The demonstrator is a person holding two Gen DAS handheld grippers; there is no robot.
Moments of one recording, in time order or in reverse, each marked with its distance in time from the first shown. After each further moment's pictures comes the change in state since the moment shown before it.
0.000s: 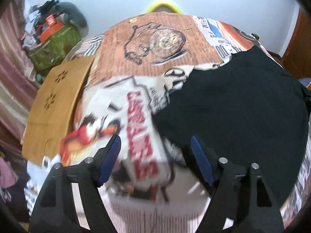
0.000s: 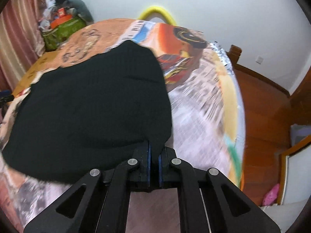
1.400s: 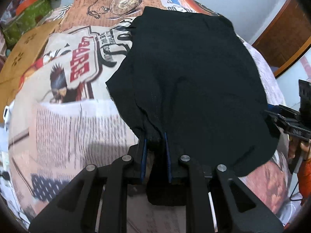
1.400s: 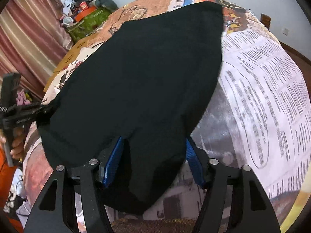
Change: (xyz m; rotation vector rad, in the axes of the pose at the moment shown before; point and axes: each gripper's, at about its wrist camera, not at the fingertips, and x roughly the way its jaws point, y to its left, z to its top) left arm -0.050 -0.055 -0.135 -0.035 0.152 -0.299; right arm -0.025 0.109 -0.092 0.086 0.104 0.298
